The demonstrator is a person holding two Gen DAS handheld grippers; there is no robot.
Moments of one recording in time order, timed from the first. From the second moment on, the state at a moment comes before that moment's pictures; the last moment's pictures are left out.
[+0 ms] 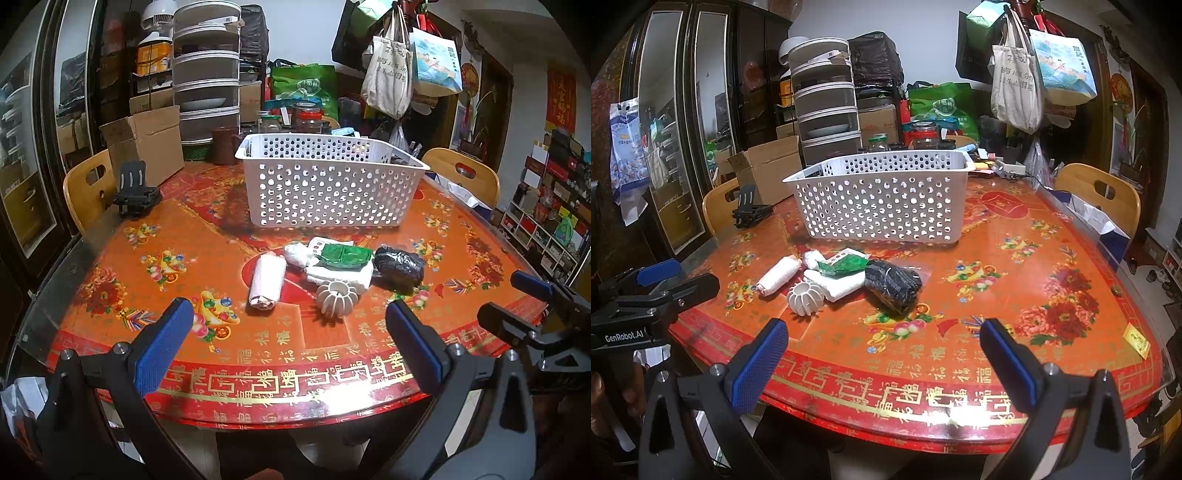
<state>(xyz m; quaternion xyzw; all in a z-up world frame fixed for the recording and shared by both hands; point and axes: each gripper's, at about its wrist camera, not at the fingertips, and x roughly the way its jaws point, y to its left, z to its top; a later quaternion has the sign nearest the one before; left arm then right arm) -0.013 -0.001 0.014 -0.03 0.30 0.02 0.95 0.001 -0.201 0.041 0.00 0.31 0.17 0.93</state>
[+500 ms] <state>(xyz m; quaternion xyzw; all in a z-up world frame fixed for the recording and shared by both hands) -0.013 -0.002 0.014 -0.03 0.30 0.02 0.95 0.001 -0.201 0.040 0.00 0.31 0.17 0.93</state>
